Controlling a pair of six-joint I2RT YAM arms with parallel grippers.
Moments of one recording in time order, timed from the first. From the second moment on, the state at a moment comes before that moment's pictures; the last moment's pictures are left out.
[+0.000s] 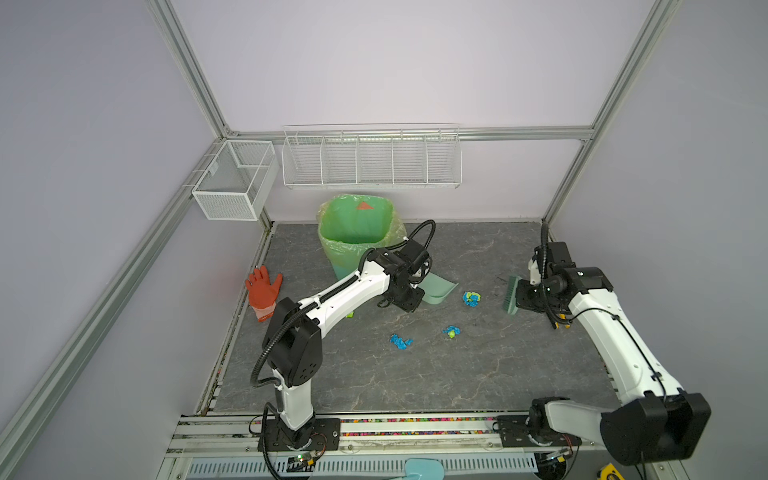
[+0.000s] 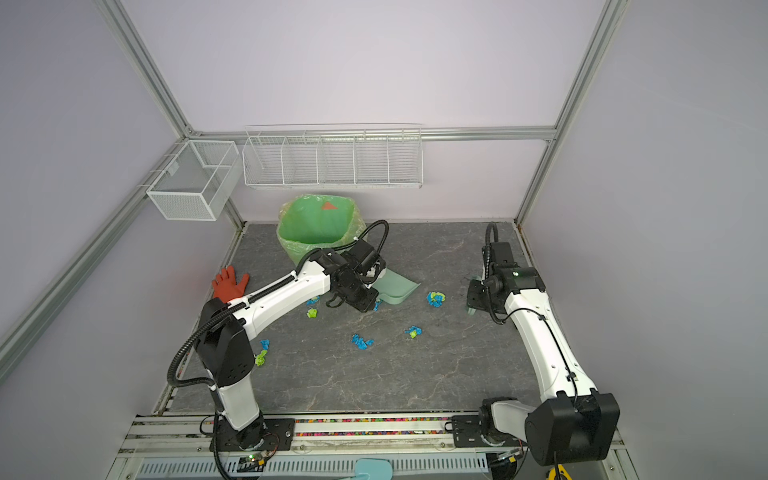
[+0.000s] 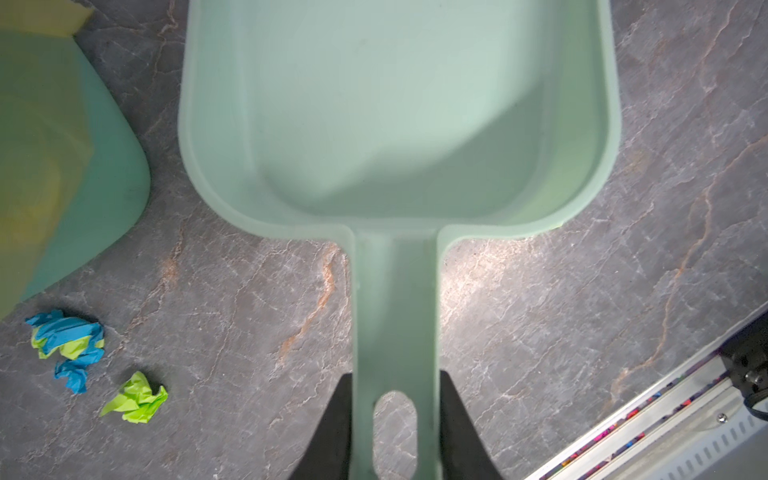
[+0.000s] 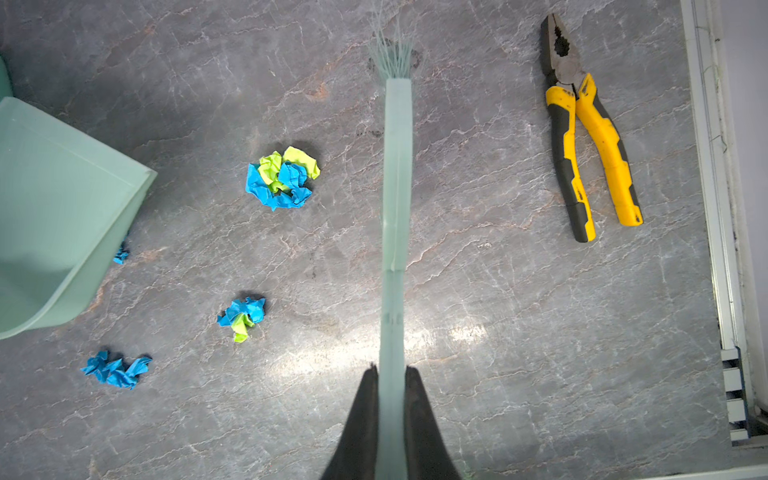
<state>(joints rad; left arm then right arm) -0.81 1.86 1.64 -1.05 0.08 -0.13 0.10 1.27 1.20 -1.12 0.03 0.31</state>
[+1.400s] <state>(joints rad) -0.92 2.02 1.73 -1.11 0.03 -0.10 0.27 1.58 1.38 -1.08 0.08 0.24</state>
